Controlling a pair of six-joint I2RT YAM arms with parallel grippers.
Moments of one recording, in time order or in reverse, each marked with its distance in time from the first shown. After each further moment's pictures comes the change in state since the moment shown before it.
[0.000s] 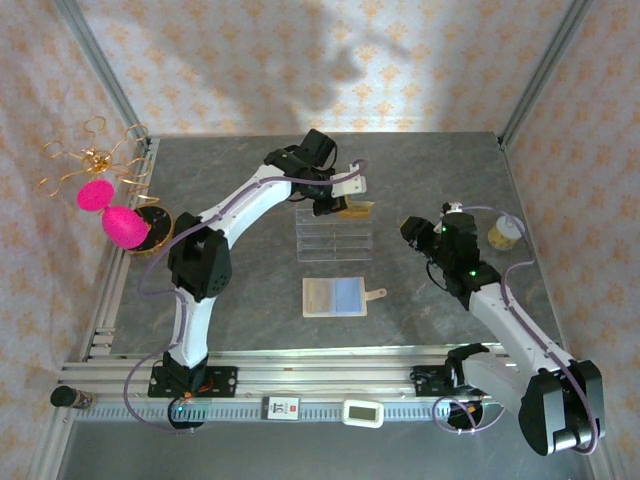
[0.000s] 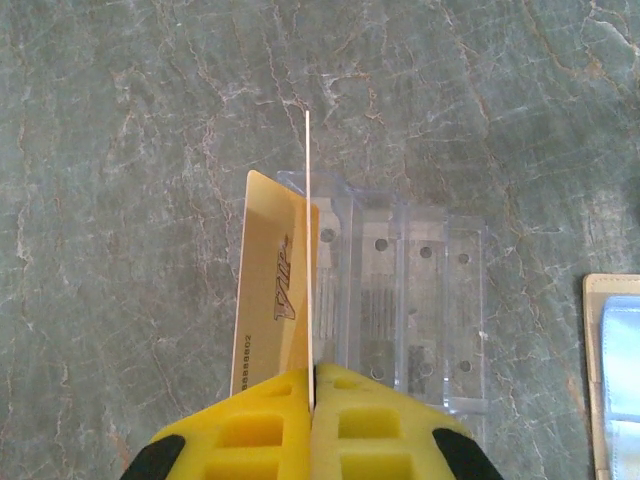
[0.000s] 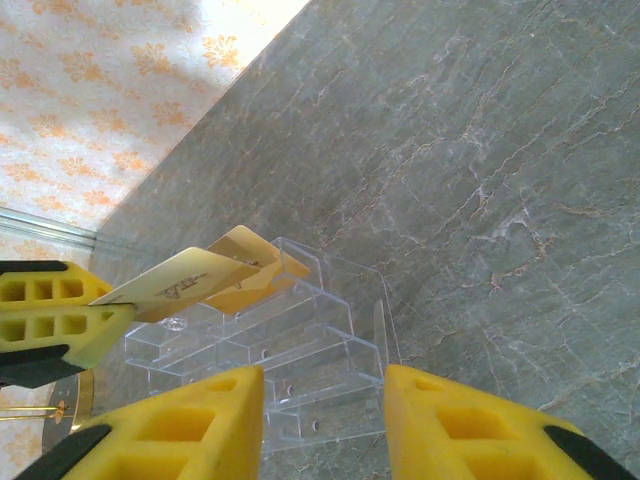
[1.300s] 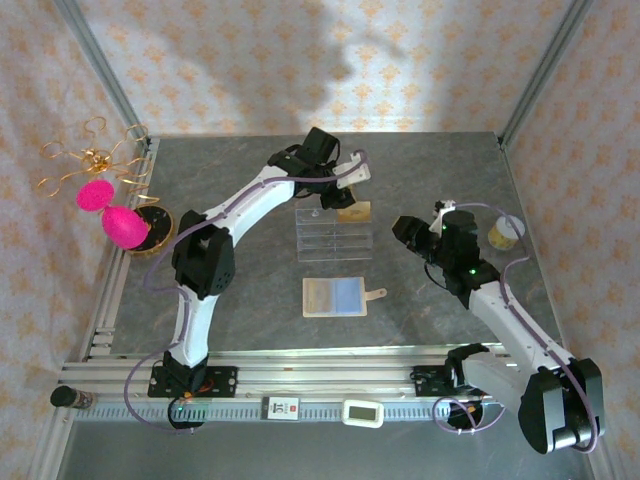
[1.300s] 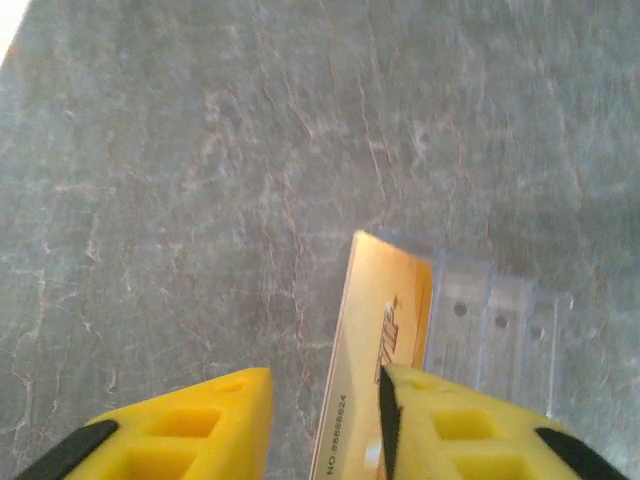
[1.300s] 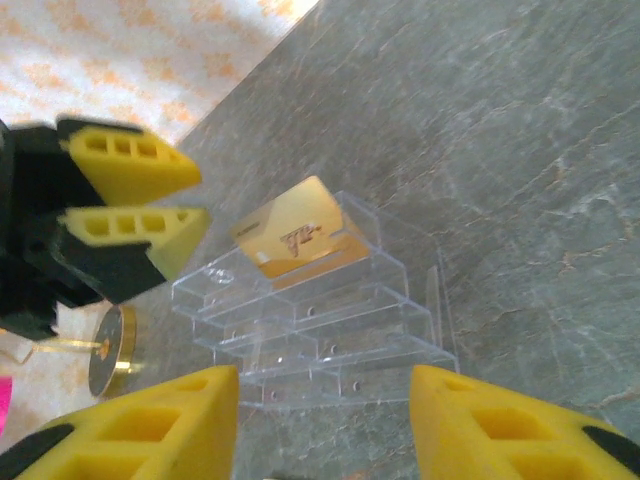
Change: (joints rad) left arm 0.000 0.005 -0.009 0.182 -0.043 -0.197; right arm 0.006 0.014 0.011 0.018 -0.147 -0.038
